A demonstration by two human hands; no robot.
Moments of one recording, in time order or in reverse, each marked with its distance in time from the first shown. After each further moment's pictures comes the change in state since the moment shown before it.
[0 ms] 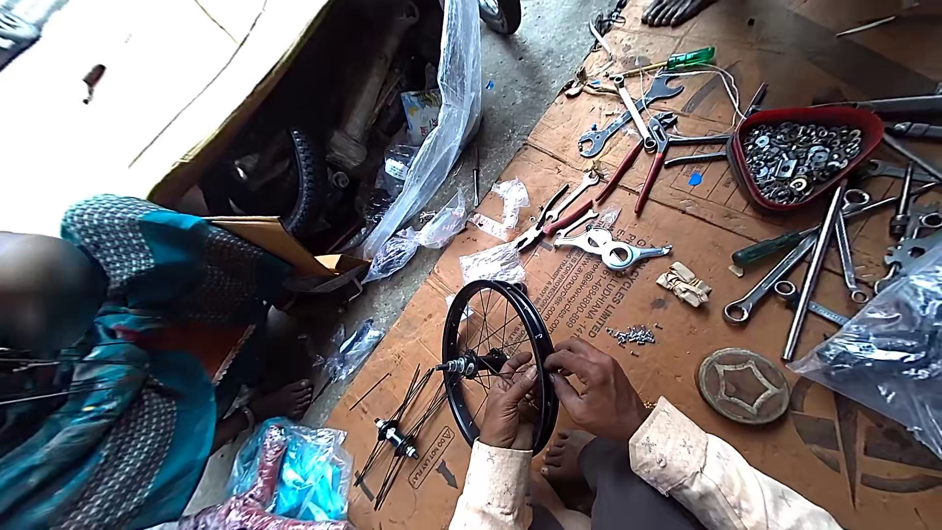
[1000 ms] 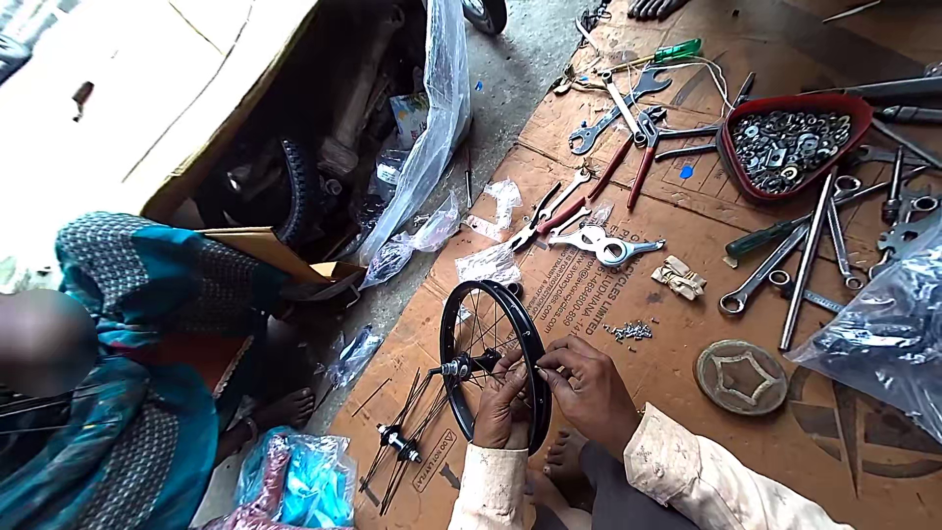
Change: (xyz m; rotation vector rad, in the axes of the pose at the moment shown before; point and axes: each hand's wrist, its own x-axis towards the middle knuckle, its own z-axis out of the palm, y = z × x) left_hand -0.003 0.007 0.003 -0.073 -0.025 0.032; right_hand 0.001 -0.025 0.002 0.102 0.056 0.243
